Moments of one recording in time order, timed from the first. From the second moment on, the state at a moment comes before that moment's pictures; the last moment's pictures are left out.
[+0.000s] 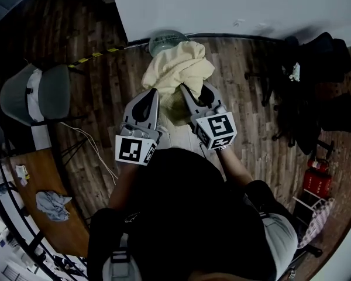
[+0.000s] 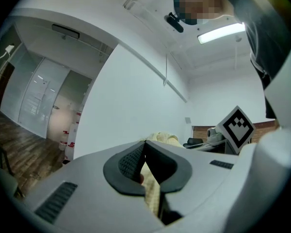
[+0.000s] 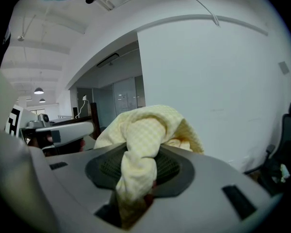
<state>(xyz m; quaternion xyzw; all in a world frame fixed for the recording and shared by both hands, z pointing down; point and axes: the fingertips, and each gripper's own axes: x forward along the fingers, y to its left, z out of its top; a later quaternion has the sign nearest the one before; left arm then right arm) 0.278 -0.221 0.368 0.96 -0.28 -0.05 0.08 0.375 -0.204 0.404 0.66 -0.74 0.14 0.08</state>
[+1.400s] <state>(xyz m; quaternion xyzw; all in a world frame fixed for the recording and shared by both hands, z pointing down) 0.422 -0.378 0.364 0.95 -0.31 -0.06 0.09 0.535 -0.365 0.421 0.63 -0.75 0.15 0.11</state>
